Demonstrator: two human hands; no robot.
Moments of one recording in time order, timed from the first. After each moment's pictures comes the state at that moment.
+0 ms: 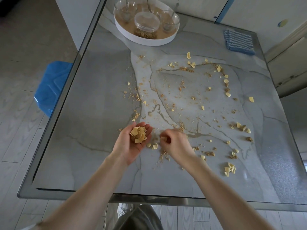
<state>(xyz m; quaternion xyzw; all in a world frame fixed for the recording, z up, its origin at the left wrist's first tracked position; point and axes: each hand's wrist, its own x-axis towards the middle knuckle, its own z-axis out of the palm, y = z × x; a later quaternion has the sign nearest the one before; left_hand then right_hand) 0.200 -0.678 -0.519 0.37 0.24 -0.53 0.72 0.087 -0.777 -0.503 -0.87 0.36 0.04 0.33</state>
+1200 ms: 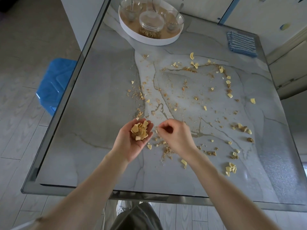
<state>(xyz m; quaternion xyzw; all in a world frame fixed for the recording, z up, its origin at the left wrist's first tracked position) 0.209 -0.669 -0.520 0.34 0.24 -0.54 0.74 0.111 -0.766 -0.474 -0.83 0.37 -0.04 0.42</state>
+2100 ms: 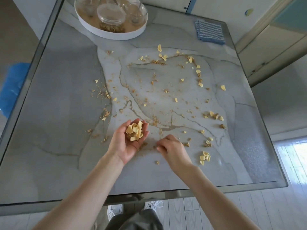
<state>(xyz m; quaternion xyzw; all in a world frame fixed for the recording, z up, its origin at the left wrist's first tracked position) 0.156 -0.721 -0.522 0.32 0.22 -0.58 0.71 0.016 -0.795 -0.508 -0.87 0.38 0.09 0.29</state>
